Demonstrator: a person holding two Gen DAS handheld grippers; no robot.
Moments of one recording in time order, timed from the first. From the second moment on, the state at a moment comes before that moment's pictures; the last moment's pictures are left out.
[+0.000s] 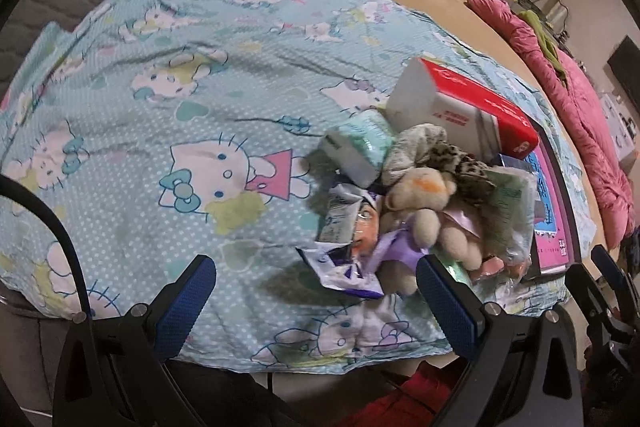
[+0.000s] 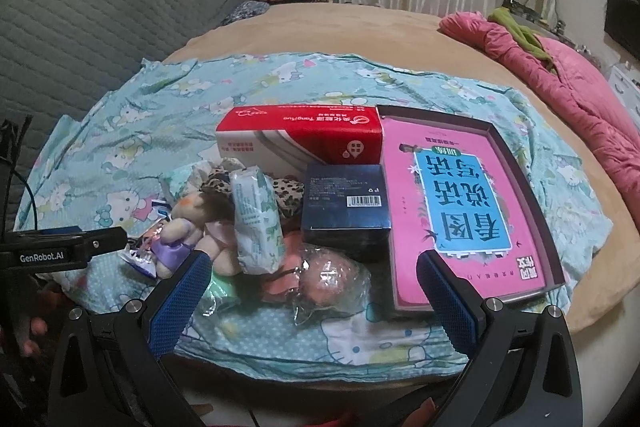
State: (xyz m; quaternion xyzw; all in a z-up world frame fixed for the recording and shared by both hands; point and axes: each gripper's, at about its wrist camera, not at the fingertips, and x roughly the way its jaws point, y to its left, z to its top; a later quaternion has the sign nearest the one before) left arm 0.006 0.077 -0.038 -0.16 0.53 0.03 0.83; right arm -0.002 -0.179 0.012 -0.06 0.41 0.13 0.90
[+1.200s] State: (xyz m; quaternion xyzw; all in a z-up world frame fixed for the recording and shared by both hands) left arm 0.077 0.099 -0.109 -0.30 0.59 -0.09 0.74; right arm 0.056 -0.117 -0.023 -0.15 0.42 0.18 0.87
